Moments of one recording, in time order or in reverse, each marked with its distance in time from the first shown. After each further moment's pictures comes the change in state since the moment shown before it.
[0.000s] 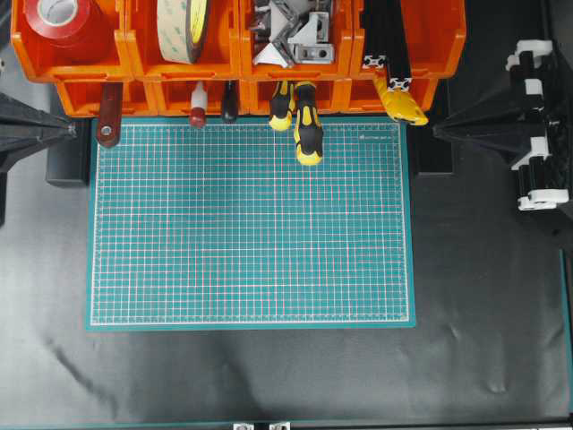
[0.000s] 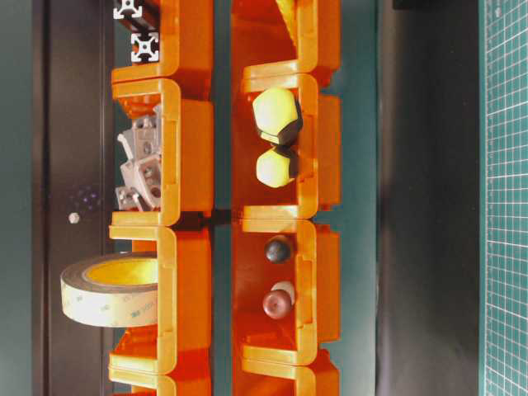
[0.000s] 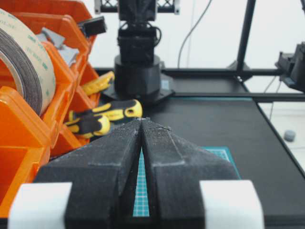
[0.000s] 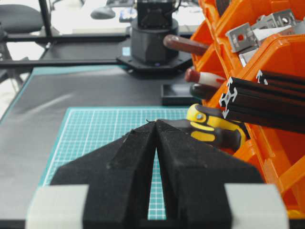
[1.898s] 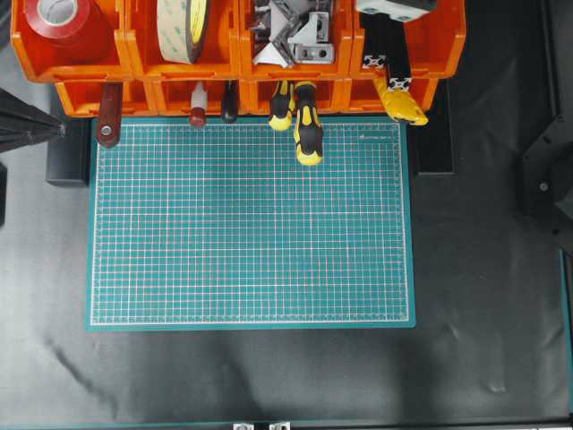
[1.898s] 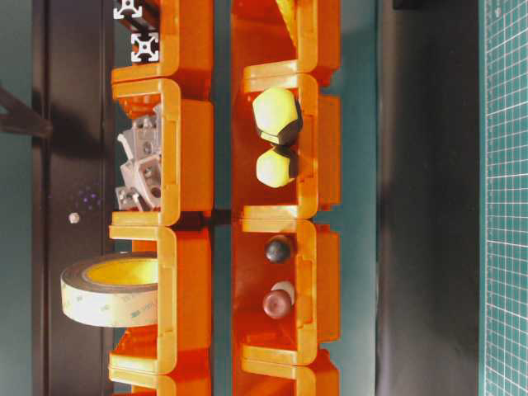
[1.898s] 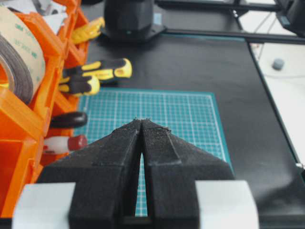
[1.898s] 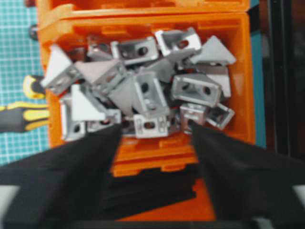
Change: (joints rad) left arm -0.023 0.000 -0.285 0.035 0.571 -0.101; right arm -0.276 0.913 -1.459 -0.109 1.523 -0.273
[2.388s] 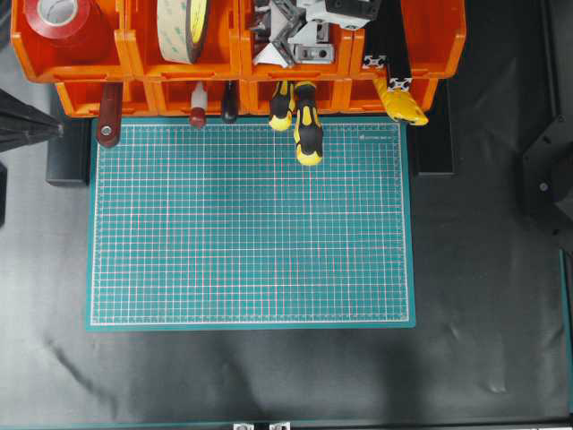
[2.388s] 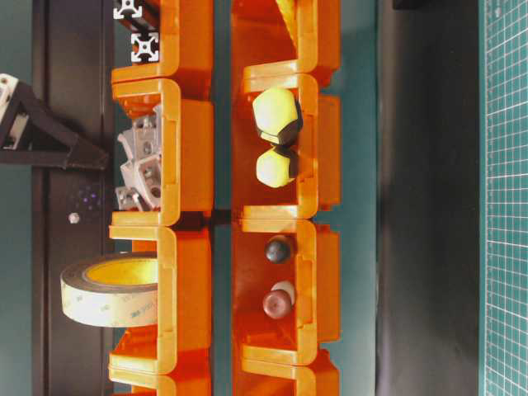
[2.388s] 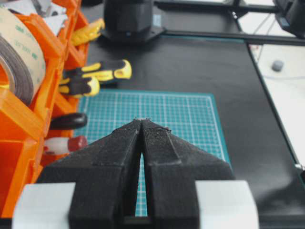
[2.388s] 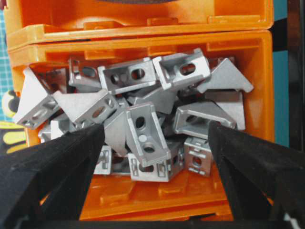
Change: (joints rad) left arm -0.002 -0.008 0.000 -0.002 0.000 -0.002; right arm -0.005 0.098 0.000 0.000 -0.032 0.000
